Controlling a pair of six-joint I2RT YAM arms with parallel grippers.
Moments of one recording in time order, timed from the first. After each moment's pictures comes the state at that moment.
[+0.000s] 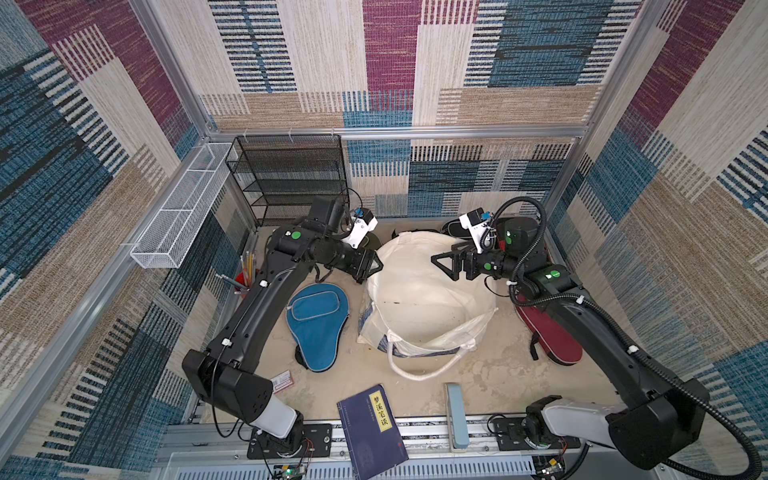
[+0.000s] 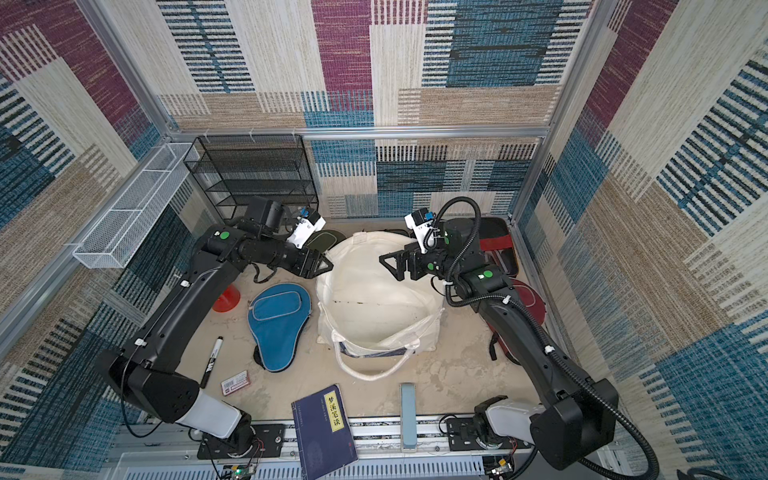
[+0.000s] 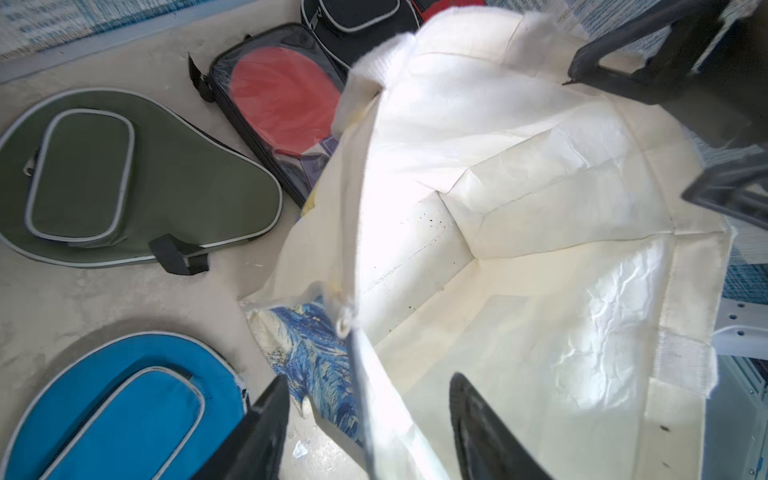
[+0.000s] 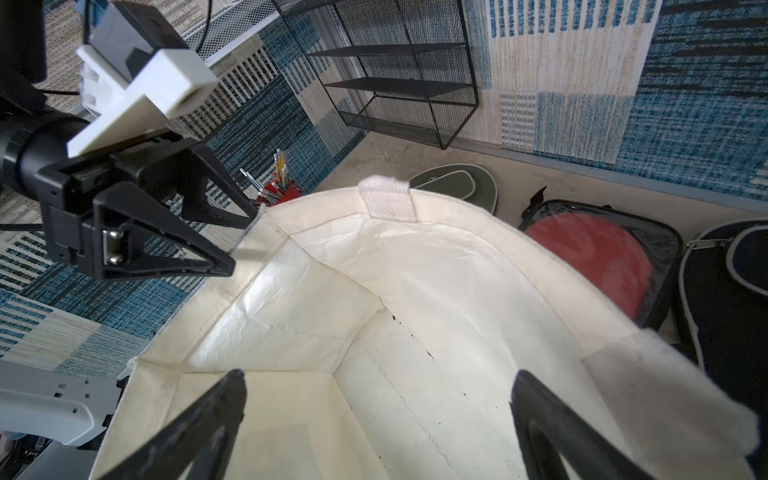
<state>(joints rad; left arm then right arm) -0.42 1.58 1.76 -1.12 0.39 0.03 0.36 1.25 1.20 -0.39 -0.56 0.18</state>
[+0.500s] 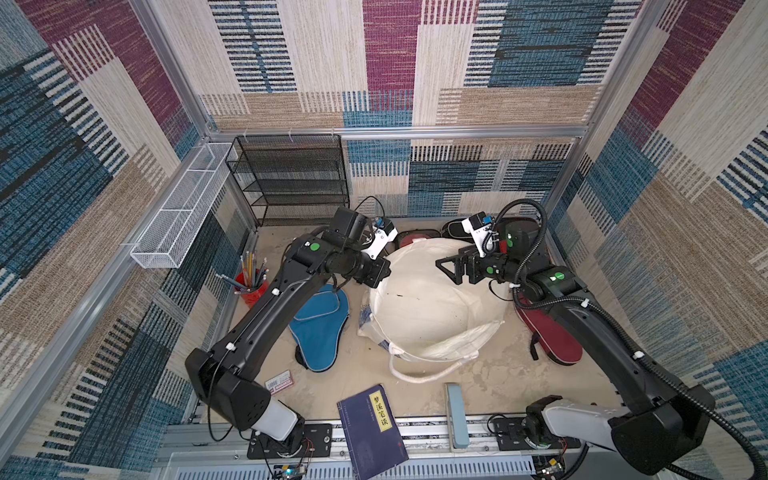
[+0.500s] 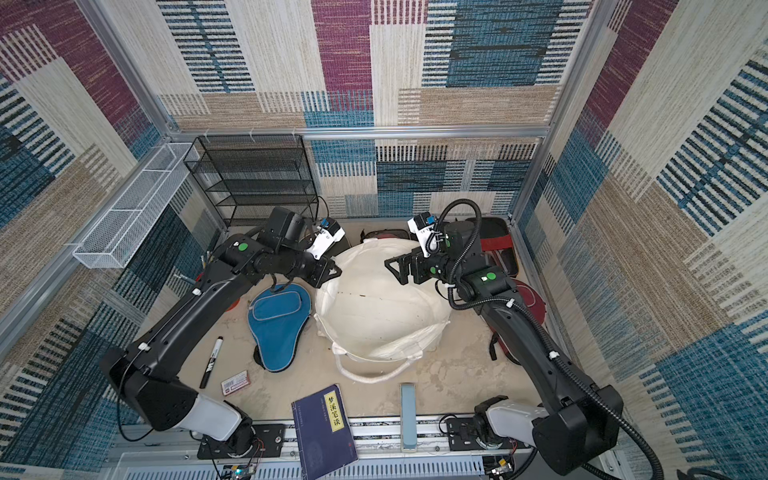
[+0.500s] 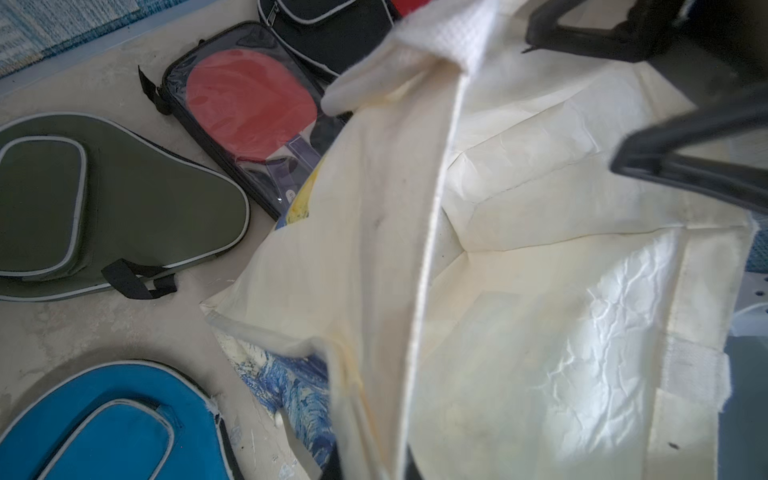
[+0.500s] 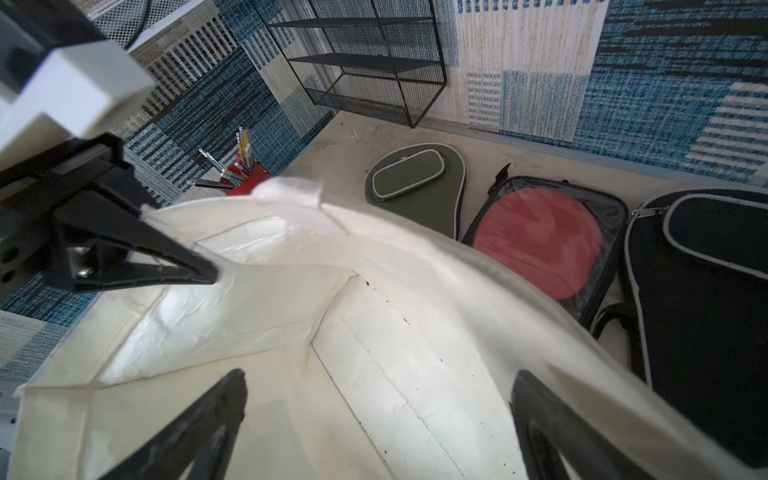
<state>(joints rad) -0.54 1.48 1.63 -1.00 0.34 0.03 0.36 1.23 1.21 -0.48 -0.47 0.12</state>
